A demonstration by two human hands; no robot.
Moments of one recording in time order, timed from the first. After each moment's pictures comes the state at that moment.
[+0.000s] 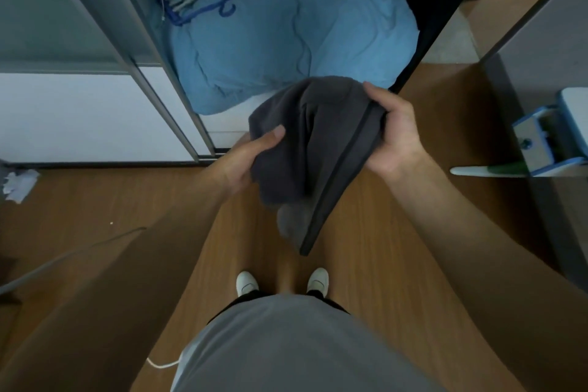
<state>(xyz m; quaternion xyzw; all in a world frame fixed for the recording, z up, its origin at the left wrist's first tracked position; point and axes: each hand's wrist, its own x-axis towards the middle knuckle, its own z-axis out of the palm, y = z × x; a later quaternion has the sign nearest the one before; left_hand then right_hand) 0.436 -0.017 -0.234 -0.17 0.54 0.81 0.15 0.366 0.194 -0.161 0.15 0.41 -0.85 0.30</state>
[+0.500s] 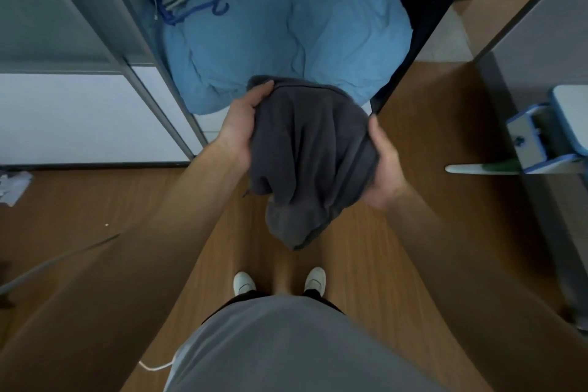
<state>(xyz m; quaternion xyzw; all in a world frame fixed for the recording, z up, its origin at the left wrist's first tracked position) 0.406 0.010 -0.179 -0.26 0.39 0.88 0.07 0.392 0.223 -0.213 0.10 0.42 -0.83 0.35</state>
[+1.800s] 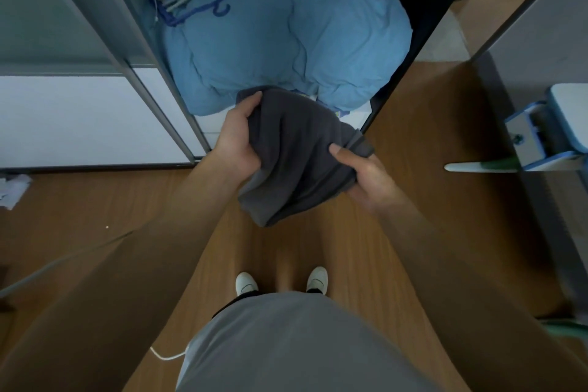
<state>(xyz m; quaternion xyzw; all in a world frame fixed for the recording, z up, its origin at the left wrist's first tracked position) 0.416 -0.006 -0.197 -0.28 0.33 0.90 0.07 0.404 0.203 -0.230 0.09 0.53 -0.79 0.31</state>
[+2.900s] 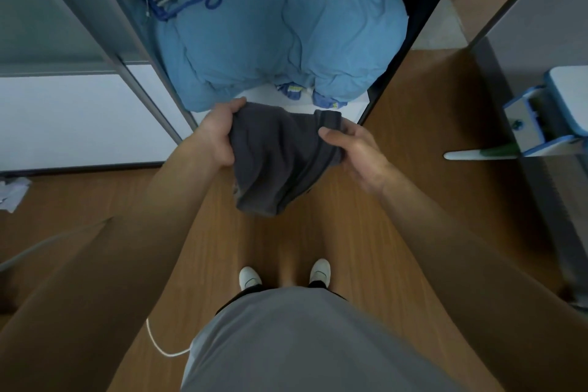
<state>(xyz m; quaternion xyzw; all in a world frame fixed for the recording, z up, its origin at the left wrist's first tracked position) 0.406 -0.041 -0.213 -0.38 0.45 0.79 0.15 0.394 0.193 -0.218 0.03 0.65 -0.71 0.28</state>
